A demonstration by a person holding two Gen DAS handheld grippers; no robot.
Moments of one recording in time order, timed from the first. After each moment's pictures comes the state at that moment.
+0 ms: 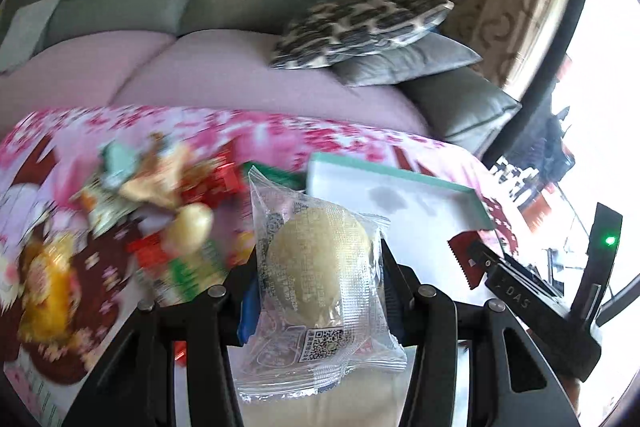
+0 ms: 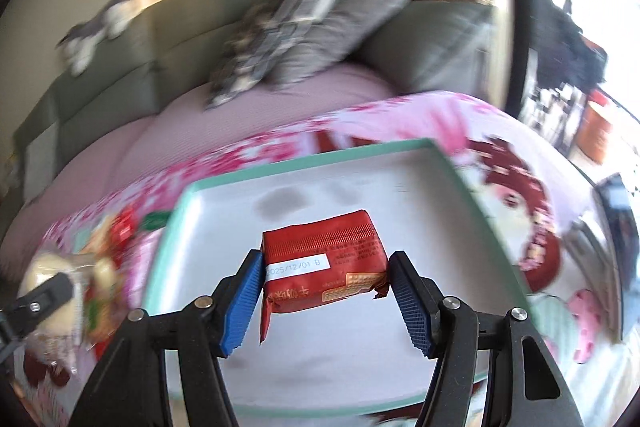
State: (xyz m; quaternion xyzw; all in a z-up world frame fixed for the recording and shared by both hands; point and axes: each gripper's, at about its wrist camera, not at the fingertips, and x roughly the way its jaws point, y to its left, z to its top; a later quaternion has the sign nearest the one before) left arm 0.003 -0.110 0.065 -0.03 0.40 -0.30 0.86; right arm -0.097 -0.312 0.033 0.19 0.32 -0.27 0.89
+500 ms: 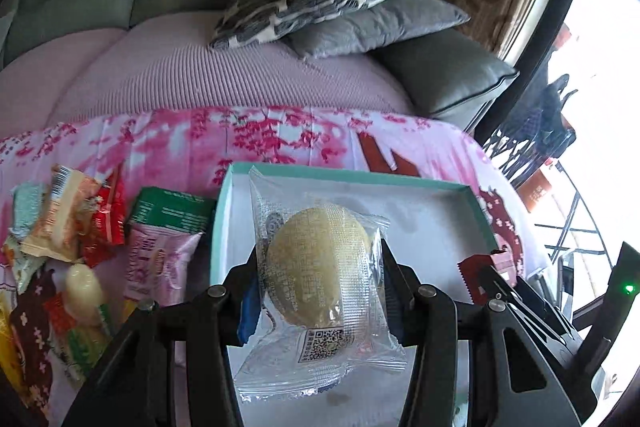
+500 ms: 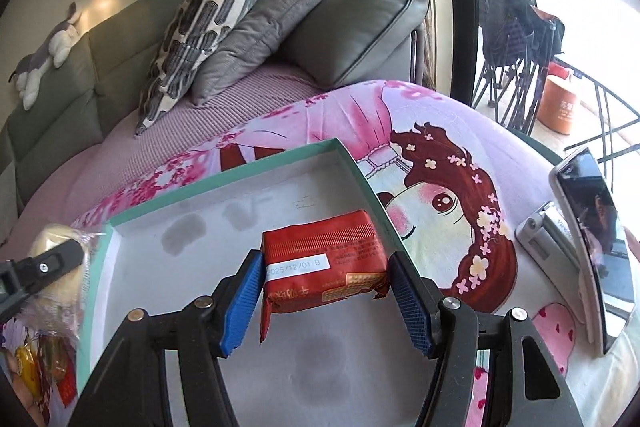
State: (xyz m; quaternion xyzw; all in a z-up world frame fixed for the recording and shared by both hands) left arm 0.044 -0.208 0.039 0.01 0.44 -0.32 0.84; right arm -0.110 -0.374 0.015 0.21 0.32 -0.34 0.86
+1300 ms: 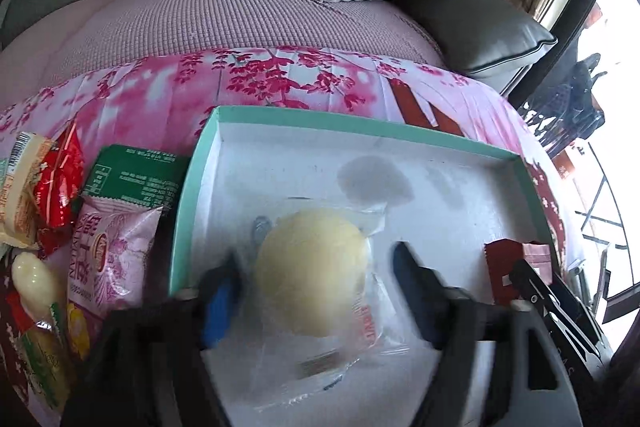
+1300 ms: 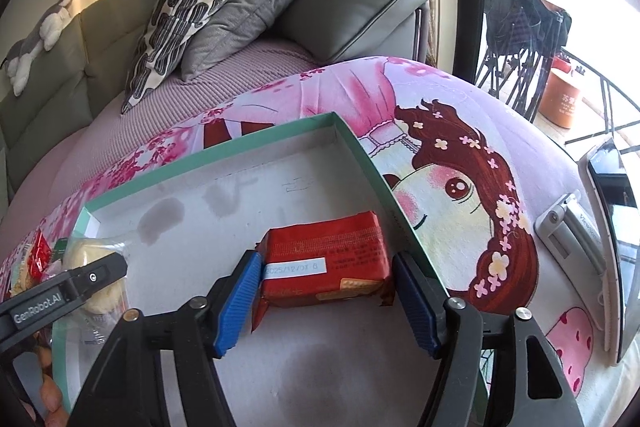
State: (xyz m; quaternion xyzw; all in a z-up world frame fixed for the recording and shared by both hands) left arm 0.068 -0.237 -0.012 0.04 0.50 -0.28 0.82; right arm -0.093 -0.384 -0.009 0.20 0.35 -0.33 0.85
